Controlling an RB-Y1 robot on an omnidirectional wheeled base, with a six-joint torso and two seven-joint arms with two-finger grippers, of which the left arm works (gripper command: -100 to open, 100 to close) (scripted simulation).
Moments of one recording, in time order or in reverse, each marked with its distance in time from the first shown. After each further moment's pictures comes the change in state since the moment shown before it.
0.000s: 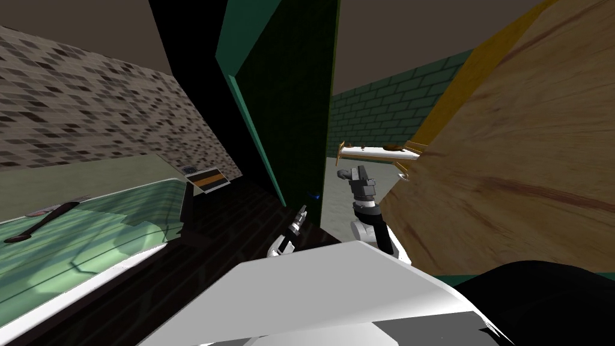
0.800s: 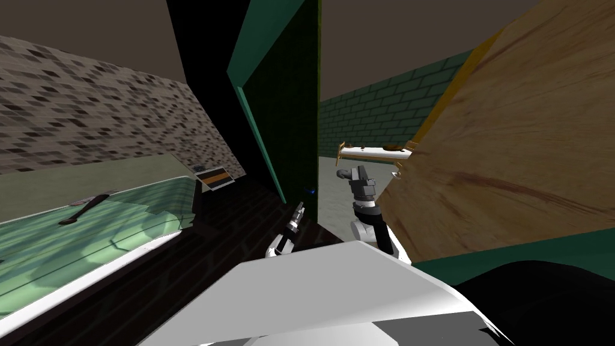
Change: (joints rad) arm 0.072 0.012 0.053 -0.176 0.015 0.042 -0.034
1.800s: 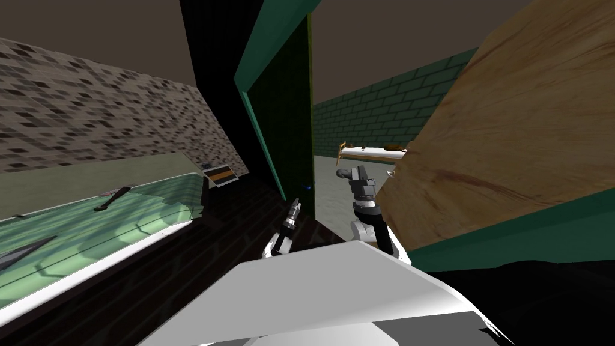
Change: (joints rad) arm 0.083 0.010 0.061 -0.215 0.018 0.060 -0.035
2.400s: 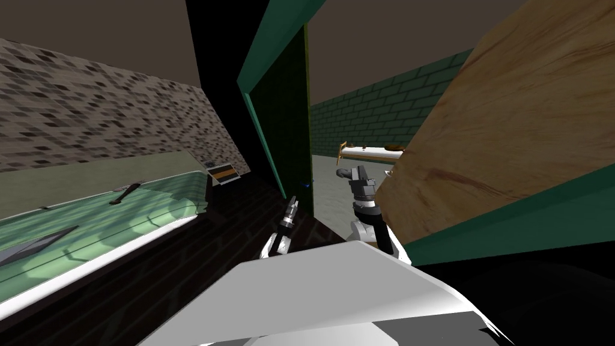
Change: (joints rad) arm 0.054 -0.002 0.038 -0.127 0.010 0.028 -0.026
